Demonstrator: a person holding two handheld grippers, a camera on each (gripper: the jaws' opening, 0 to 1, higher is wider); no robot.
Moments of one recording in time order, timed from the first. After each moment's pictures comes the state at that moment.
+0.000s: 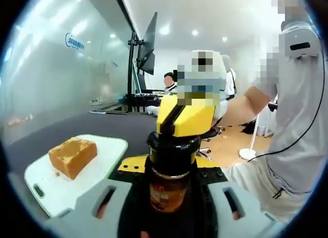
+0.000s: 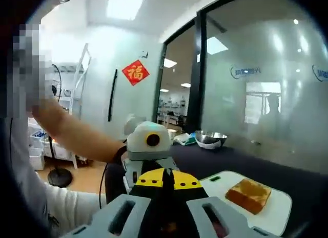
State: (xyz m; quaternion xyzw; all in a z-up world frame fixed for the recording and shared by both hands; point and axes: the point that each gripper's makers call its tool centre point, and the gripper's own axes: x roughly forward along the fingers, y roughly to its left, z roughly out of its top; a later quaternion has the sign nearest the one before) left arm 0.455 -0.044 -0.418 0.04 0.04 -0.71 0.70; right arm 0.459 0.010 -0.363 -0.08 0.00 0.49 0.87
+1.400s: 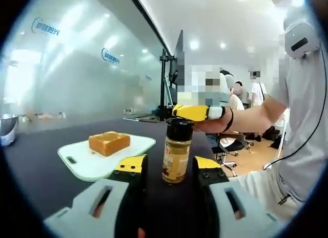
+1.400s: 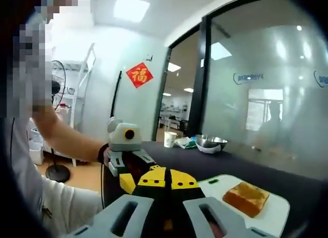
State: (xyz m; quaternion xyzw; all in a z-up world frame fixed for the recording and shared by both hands) left arm 0.463 0.030 -0.420 -0.01 0.00 -0.60 0.80; right arm 0.455 0.008 -0.374 -0.10 -0.03 0.49 0.87
